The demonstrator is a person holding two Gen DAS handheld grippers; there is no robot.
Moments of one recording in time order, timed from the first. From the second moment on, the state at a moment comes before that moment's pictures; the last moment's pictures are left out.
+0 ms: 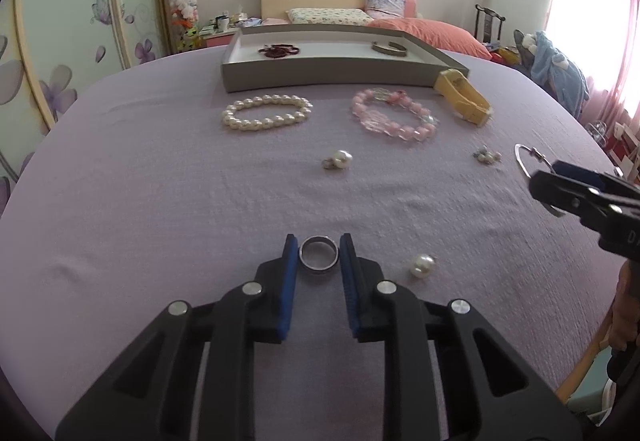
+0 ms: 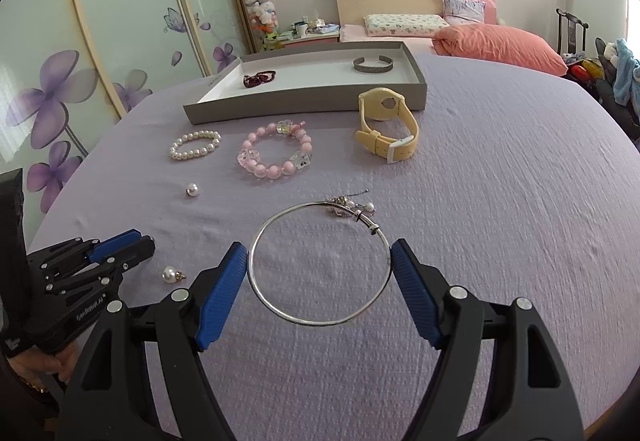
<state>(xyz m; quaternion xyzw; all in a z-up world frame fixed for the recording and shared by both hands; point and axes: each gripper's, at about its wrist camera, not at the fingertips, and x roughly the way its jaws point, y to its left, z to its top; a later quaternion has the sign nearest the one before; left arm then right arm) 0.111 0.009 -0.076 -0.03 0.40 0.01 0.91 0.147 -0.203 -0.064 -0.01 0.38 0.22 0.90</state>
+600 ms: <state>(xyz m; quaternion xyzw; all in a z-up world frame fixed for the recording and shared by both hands) 0.107 0.089 -0.026 -0.09 0.35 0.09 0.93 0.149 -0.190 -0.049 -0.02 0.35 0.23 0.91</state>
